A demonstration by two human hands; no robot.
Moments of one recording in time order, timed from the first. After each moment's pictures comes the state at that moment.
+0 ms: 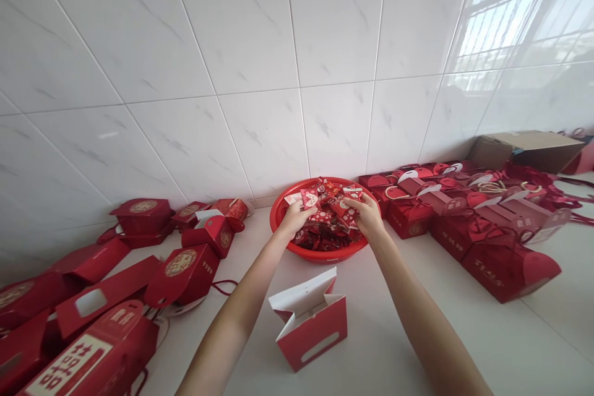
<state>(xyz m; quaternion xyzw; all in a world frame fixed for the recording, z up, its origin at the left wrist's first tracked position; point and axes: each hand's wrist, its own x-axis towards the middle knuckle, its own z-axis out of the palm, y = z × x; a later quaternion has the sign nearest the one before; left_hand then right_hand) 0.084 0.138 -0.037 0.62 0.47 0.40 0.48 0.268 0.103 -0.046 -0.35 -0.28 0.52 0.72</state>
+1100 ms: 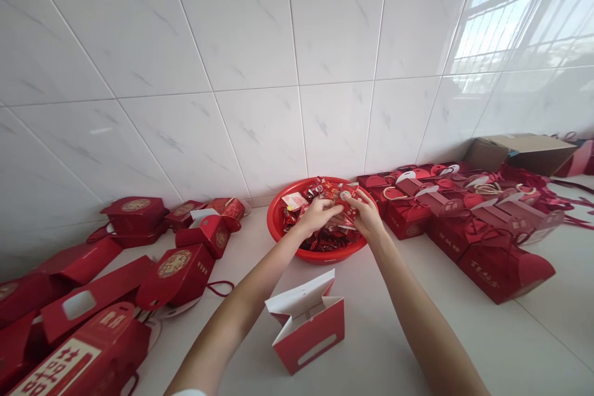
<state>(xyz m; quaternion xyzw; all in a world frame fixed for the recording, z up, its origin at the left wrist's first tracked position) 0.127 0.129 -0.027 0.71 0.38 0.29 0.52 0.272 0.101 -0.040 -0.30 -0.30 0.55 0.72</state>
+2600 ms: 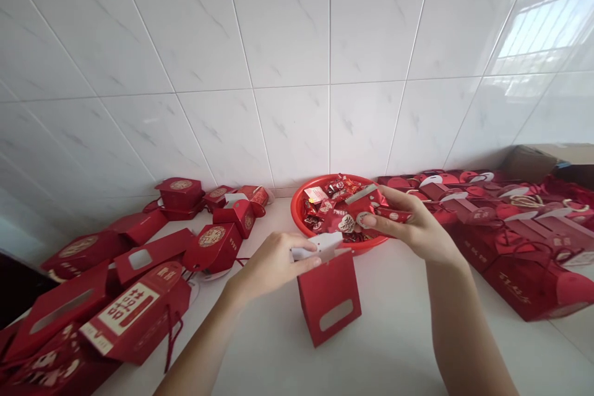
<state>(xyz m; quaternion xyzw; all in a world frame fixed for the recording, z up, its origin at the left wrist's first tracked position) 0.004 -0.018 0.029 0.80 0.48 0.22 0.29 0.271 -0.018 0.059 -0.33 -0.69 0.42 0.49</state>
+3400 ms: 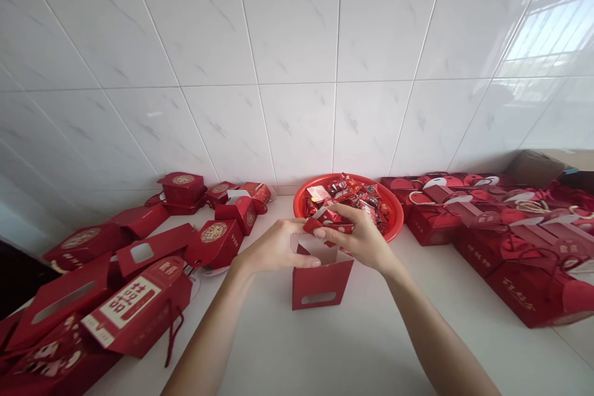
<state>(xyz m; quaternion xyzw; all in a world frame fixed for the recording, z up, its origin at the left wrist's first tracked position) -0.001 0.008 0.033 0.83 0.36 0.25 0.35 0.207 0.004 0.021 -0.36 -0.72 0.39 0.45</state>
